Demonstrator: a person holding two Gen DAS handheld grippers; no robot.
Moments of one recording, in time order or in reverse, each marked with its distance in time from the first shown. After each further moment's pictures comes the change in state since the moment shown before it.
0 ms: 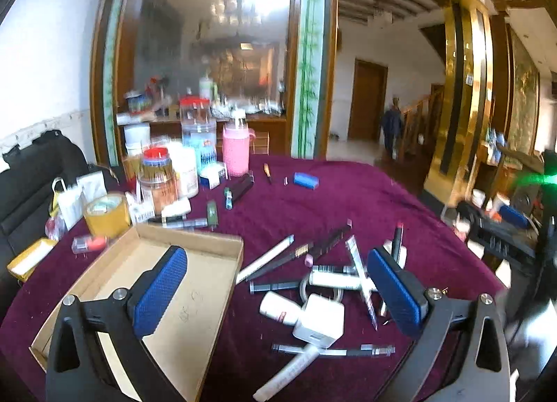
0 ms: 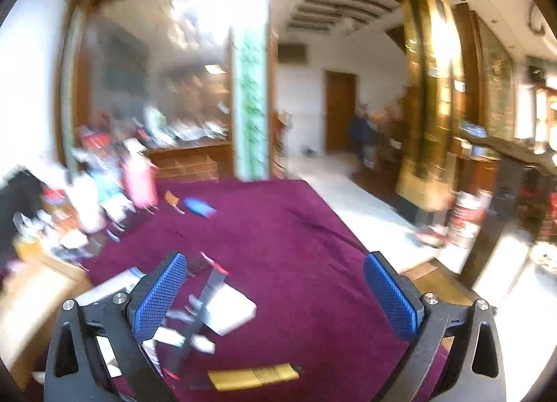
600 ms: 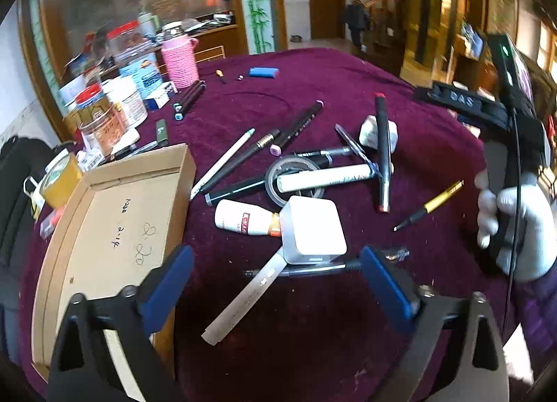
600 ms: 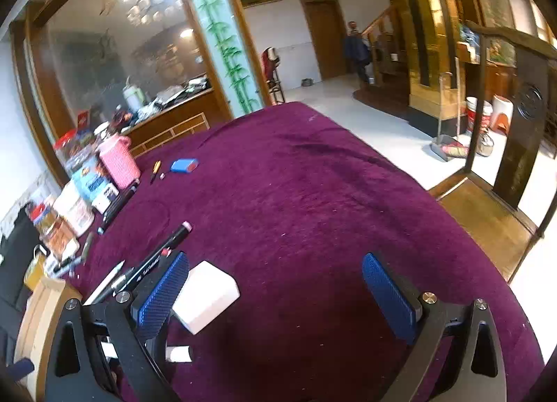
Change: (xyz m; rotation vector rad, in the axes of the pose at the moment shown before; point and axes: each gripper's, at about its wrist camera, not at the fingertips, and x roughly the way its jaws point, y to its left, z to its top) left arm 0.055 -0.037 -0.045 0.246 0.367 -0.076; right arm 0.096 -0.049 -0.036 0.238 0.271 0.052
